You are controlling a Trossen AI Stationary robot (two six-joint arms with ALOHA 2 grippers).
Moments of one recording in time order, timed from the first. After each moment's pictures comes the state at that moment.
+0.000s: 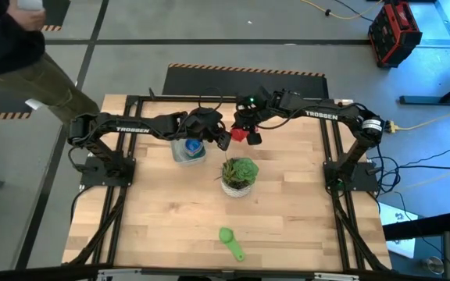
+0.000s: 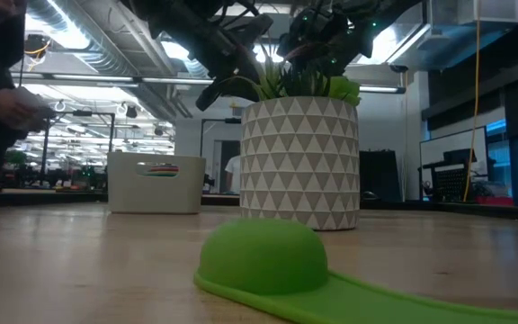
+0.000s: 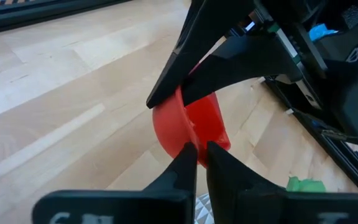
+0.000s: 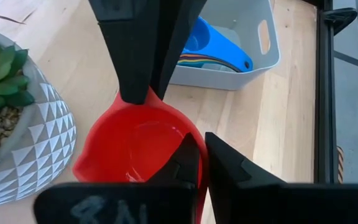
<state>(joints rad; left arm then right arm) 0.22 1.55 1.10 -0.10 -0.08 -0.68 -0.40 1.72 1.36 -0.47 -0.32 -0.64</state>
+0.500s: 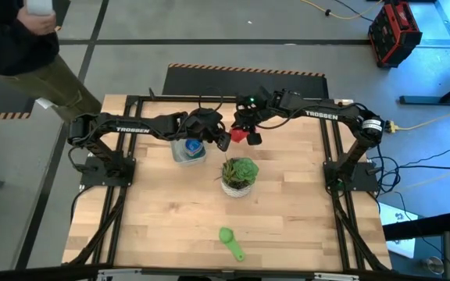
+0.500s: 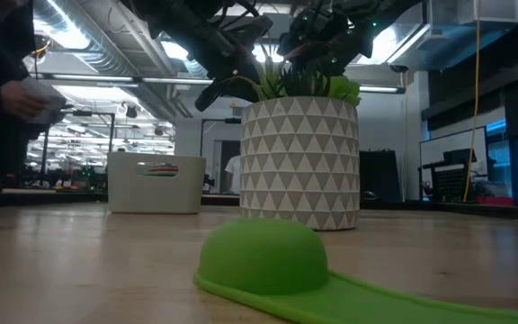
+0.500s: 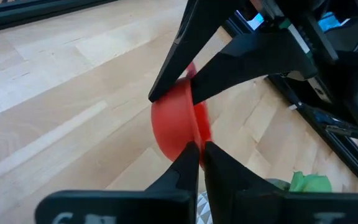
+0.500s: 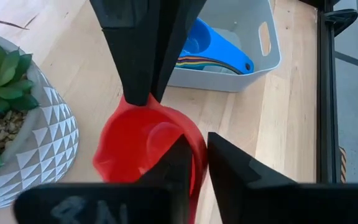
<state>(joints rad) 0.22 1.55 1.10 -0.11 -0.08 -0.68 -0.40 1.72 1.36 -0.47 -0.34 -0.64</state>
